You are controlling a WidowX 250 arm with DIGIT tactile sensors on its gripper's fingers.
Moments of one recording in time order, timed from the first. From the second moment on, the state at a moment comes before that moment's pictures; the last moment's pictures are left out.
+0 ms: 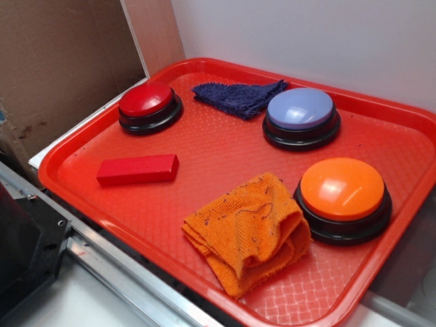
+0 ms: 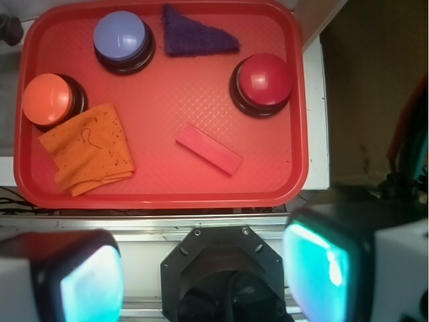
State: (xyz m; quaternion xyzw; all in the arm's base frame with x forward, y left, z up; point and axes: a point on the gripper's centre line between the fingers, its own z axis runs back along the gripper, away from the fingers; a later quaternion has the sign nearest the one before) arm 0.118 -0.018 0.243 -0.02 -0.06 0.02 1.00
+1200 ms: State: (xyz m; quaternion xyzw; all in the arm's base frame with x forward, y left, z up) arm 0.138 0.005 0.116 0.00 0.10 -0.17 0.98
